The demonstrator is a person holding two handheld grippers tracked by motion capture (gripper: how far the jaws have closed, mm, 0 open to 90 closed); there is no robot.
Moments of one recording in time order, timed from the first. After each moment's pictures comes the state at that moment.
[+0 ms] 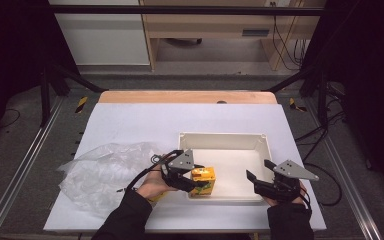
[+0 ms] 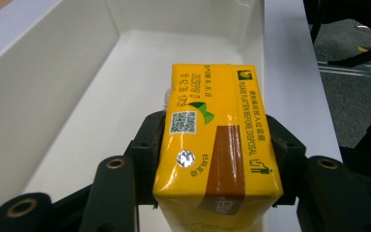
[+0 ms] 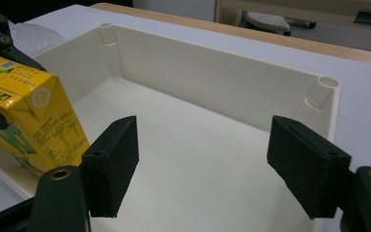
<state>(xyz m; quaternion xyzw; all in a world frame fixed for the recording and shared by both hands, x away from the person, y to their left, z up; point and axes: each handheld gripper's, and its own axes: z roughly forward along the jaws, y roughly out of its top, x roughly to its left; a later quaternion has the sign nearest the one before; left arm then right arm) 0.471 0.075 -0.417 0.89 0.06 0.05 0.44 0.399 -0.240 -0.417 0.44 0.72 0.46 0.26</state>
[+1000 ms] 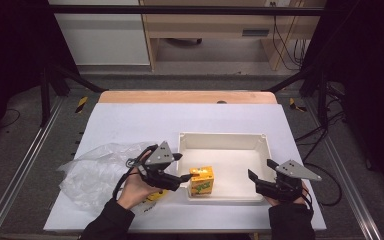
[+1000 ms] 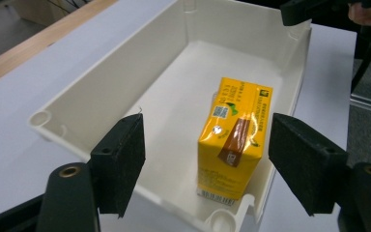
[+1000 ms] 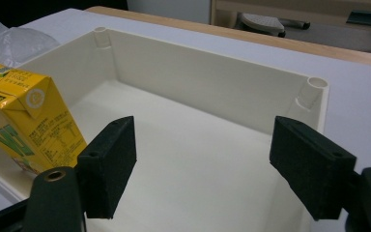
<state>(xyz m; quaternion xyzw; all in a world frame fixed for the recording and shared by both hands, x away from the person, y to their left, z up) 0.441 0.123 -0.372 0.86 0.19 0.13 0.46 0.398 -0.244 -0.415 0.45 0.72 0.46 0.27</state>
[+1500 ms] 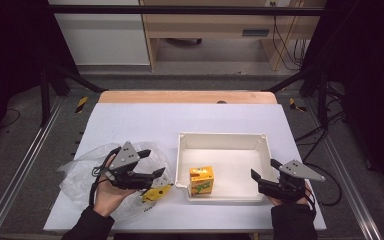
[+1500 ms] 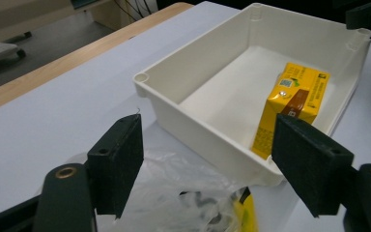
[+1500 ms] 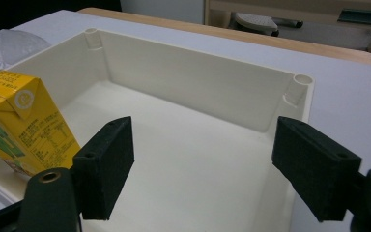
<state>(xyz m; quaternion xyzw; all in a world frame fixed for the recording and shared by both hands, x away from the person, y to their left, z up) 0.425 0.190 -0.370 0.82 0.28 0.20 0.47 0.397 -0.250 -0.414 0.46 0.71 0.46 0.27</state>
